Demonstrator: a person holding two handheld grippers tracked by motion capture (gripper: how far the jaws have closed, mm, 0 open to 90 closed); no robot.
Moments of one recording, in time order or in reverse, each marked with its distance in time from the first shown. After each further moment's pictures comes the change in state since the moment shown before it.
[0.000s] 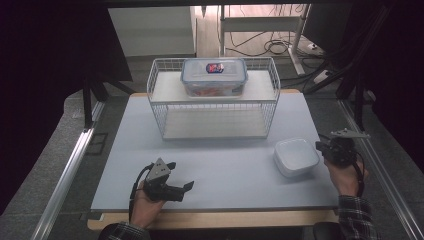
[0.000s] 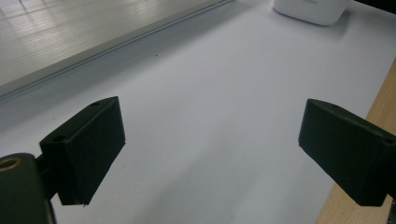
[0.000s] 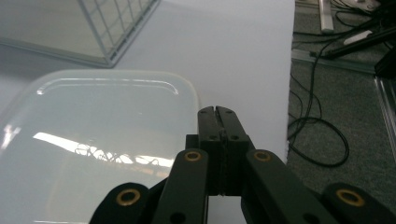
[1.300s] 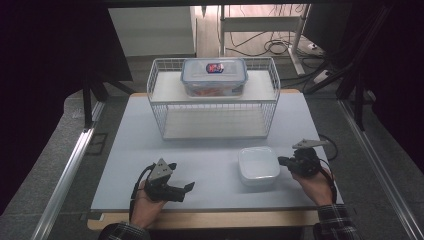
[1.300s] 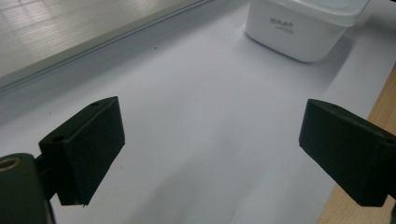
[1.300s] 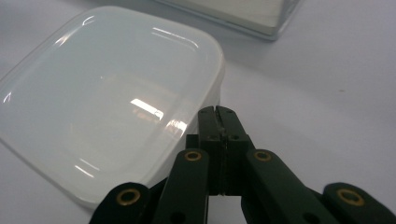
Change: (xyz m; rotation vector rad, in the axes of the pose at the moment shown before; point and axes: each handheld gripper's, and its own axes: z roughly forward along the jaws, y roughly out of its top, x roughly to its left) left arm -0.001 -0.001 0.004 0.032 -0.001 0.007; right arm 0.096 -0.007 0.016 0.104 0.329 -0.139
